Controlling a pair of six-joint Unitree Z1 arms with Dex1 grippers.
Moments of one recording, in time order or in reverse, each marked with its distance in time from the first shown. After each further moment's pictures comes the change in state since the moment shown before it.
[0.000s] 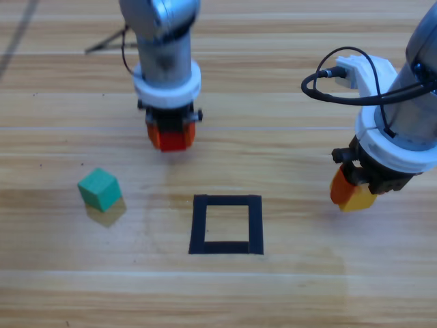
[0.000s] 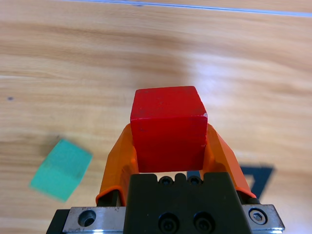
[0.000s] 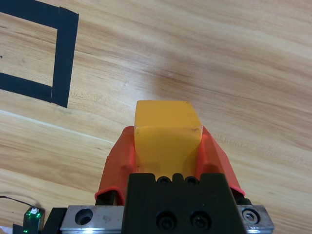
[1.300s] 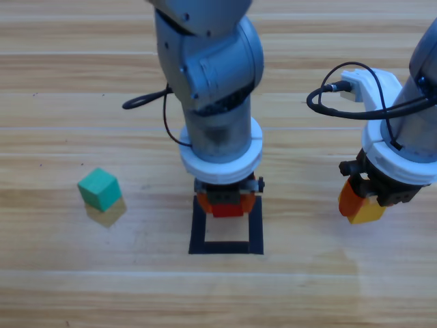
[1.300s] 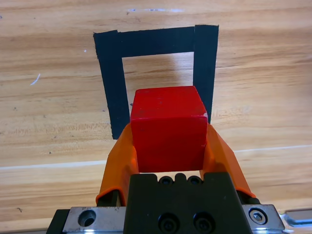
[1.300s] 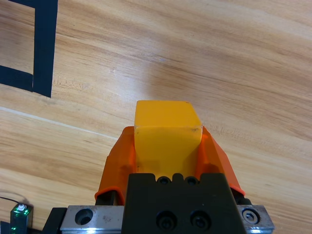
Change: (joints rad) arm 0 -0.320 -0.198 0.390 -0.245 -0.018 -0.193; arm 1 0.000 0.000 0.037 0.003 0.002 -0.002
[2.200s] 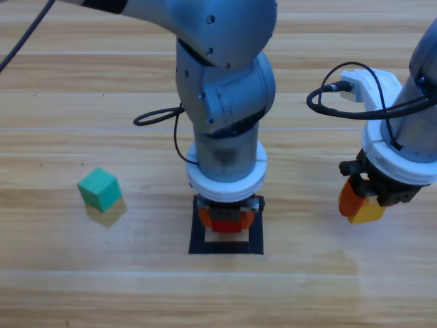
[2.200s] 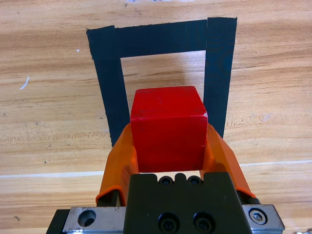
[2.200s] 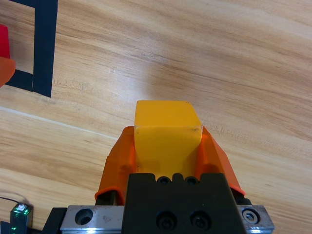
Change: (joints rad) arm 0 -0.014 0.060 -0.003 0.000 0.015 0.009; arm 1 0.000 0.000 0.000 0.000 0.000 0.000
